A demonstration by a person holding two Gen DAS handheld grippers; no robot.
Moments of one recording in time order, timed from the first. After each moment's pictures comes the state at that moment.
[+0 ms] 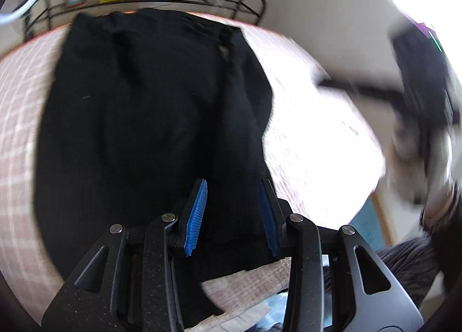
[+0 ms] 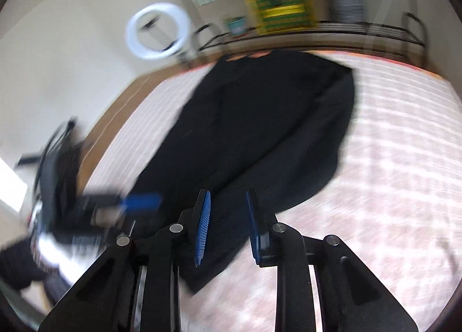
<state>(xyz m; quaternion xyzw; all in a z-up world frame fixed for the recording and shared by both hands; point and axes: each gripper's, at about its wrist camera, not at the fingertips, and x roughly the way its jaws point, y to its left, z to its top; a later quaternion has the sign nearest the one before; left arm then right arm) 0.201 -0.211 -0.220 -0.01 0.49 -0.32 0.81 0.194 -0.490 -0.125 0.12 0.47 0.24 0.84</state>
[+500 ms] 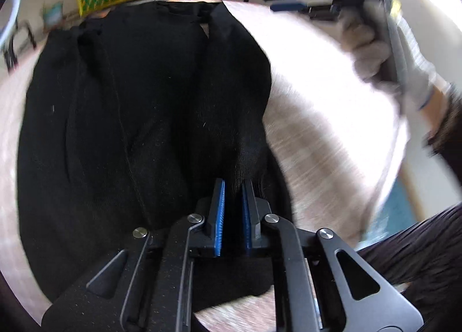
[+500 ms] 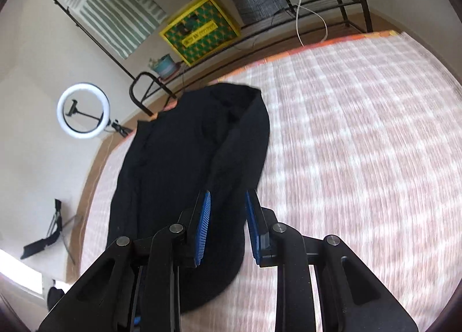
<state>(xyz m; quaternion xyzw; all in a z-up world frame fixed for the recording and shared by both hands) 0.205 -0.235 -0.251 0.02 0.50 -0.33 0.80 0.317 -0.577 -0.169 0.23 0.46 0.15 0.85</state>
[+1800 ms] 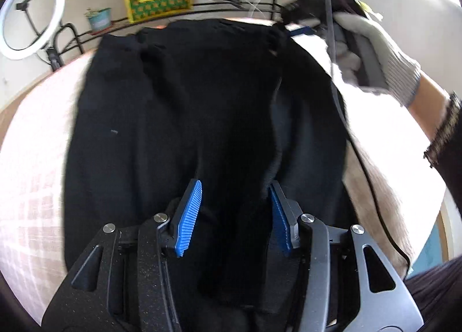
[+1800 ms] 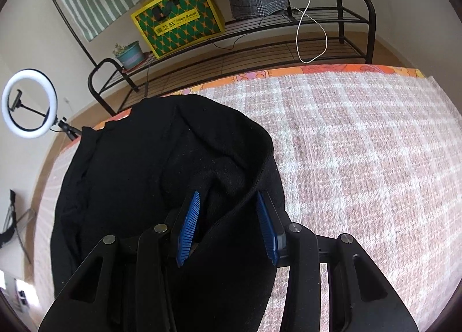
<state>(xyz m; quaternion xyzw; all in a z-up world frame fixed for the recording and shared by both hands) 0.244 -0.211 -0.247 0.06 0.46 -0.20 0.86 0.427 -0.529 -0.207 0.13 0.48 0.08 0.86</state>
